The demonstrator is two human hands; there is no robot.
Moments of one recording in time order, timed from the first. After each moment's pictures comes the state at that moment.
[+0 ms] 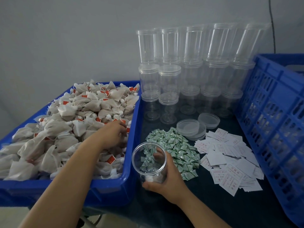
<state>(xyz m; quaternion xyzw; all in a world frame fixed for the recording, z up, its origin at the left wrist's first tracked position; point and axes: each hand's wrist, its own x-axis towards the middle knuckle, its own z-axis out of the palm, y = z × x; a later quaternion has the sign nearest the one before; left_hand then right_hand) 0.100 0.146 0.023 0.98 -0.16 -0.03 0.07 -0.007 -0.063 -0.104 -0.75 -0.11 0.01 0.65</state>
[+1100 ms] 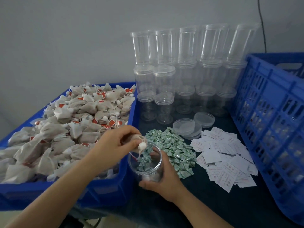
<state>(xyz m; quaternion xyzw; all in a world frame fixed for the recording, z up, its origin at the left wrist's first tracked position) 0.015 0.116 0.049 0.90 -0.26 0.08 0.33 -0.004 -0.061 -0.103 -0.73 -0.13 0.00 0.67</state>
